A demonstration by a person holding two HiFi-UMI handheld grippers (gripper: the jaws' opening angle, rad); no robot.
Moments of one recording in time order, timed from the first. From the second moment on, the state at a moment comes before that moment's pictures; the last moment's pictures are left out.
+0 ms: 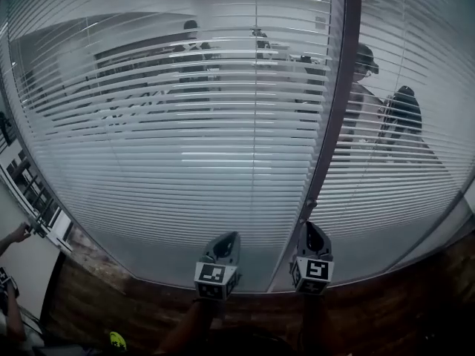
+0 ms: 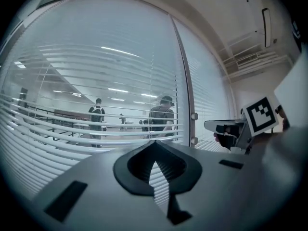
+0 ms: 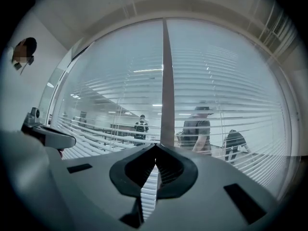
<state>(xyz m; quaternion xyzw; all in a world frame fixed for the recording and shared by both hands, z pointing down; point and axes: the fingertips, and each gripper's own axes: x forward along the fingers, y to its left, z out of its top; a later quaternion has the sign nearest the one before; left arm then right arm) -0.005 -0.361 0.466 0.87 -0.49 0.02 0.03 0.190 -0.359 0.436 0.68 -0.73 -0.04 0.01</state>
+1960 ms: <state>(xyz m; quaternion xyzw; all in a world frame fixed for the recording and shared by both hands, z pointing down) -0.002 -0.367 0.474 0.87 -0.49 0.03 0.04 0.211 -0.400 0.414 0.68 -0.72 -0.09 0.06</state>
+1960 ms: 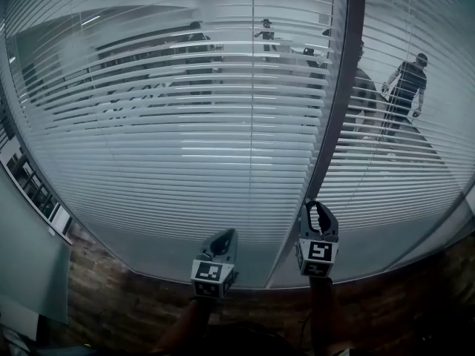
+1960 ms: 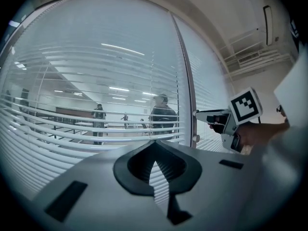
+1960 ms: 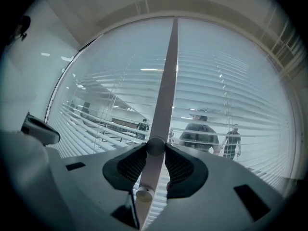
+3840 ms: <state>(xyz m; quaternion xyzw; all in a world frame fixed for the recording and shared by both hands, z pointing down) 0.004 -0.355 0.473 0.87 -0.49 0.03 0.01 0.209 -0.396 0.411 0.69 -0.71 -0.15 0.09</state>
